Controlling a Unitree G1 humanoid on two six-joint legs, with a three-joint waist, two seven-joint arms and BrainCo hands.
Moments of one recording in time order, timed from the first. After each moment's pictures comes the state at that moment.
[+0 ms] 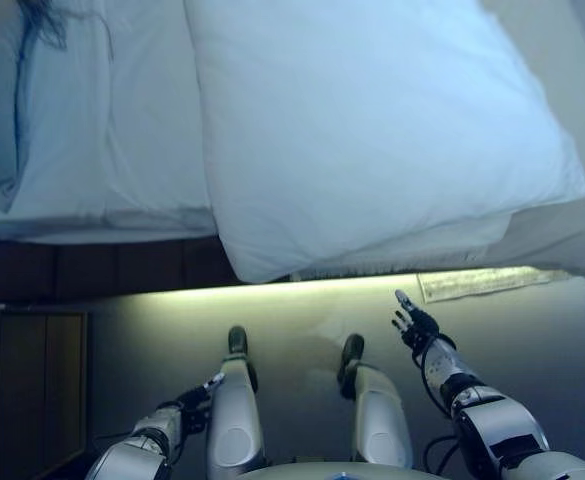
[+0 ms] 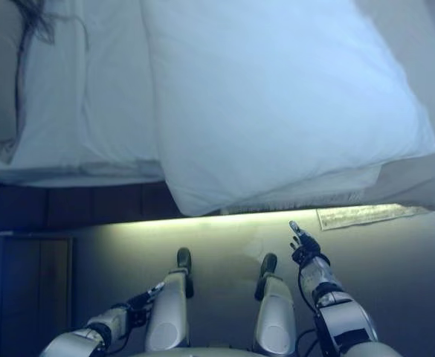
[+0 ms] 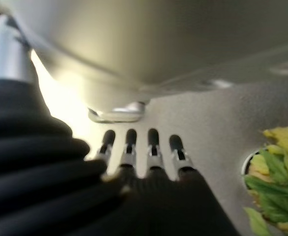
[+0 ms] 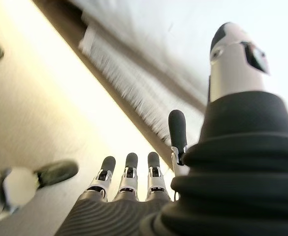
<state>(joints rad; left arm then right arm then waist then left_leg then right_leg) -0.28 0.28 -0.22 1.35 -0.48 0.09 -0.17 -0.50 -0.30 0.13 1.25 0.98 -0.09 0.04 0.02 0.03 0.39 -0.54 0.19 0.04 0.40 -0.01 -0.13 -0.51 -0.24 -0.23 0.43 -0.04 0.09</state>
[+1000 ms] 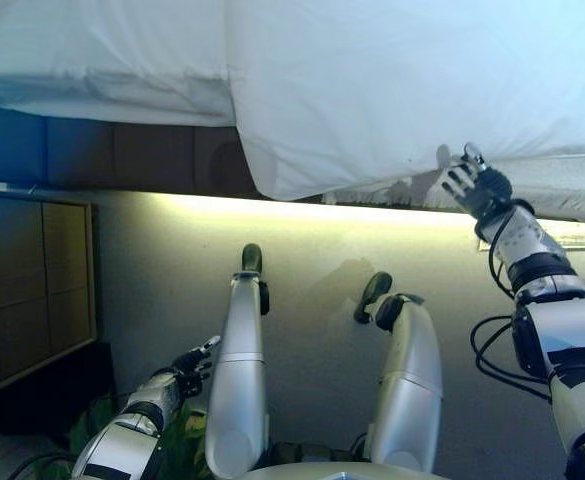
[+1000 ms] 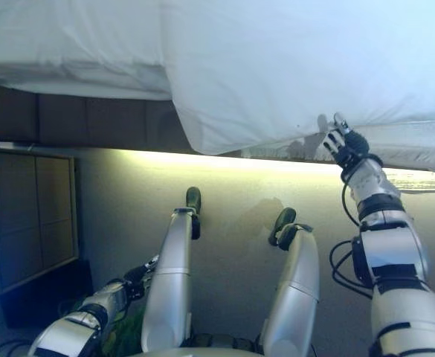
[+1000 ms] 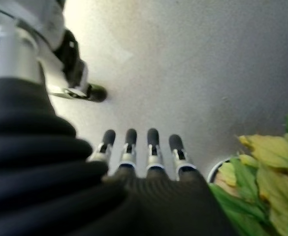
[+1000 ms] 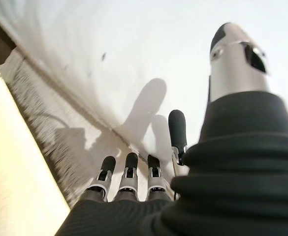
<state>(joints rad) -0.31 0.33 -0.26 1.27 -0.60 0.05 -0.21 -1.04 -0.65 0.14 1.22 1.09 0.14 0.13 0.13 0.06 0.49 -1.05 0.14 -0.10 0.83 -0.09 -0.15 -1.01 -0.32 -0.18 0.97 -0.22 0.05</state>
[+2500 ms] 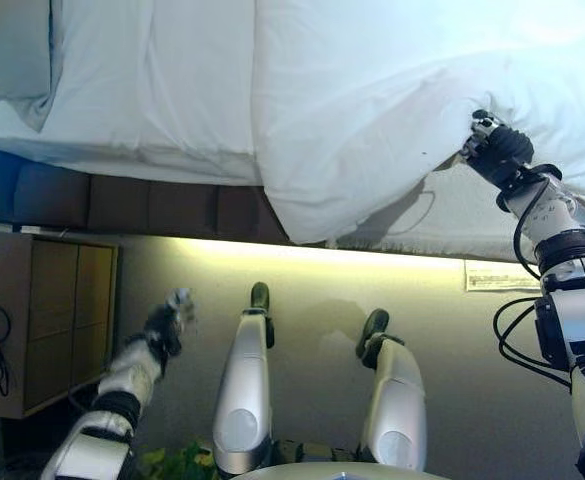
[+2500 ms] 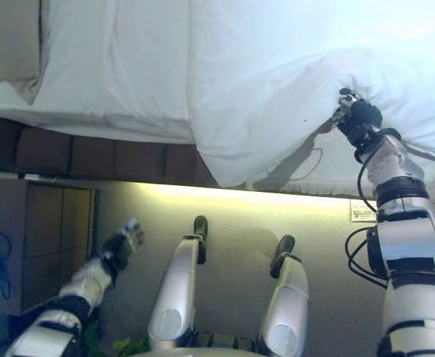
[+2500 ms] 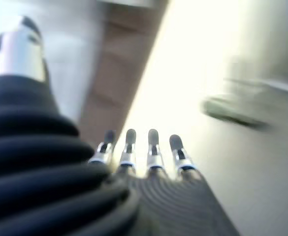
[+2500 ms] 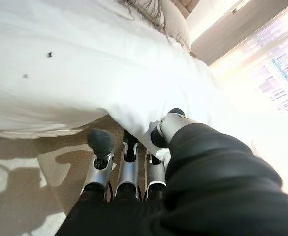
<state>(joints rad) -0.38 0.50 -0.13 0.80 -0.98 -0.03 -0.13 -1.06 -0.70 0.19 1.14 1.12 0.16 0.29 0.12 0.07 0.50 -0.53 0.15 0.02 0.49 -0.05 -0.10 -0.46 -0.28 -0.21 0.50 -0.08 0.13</state>
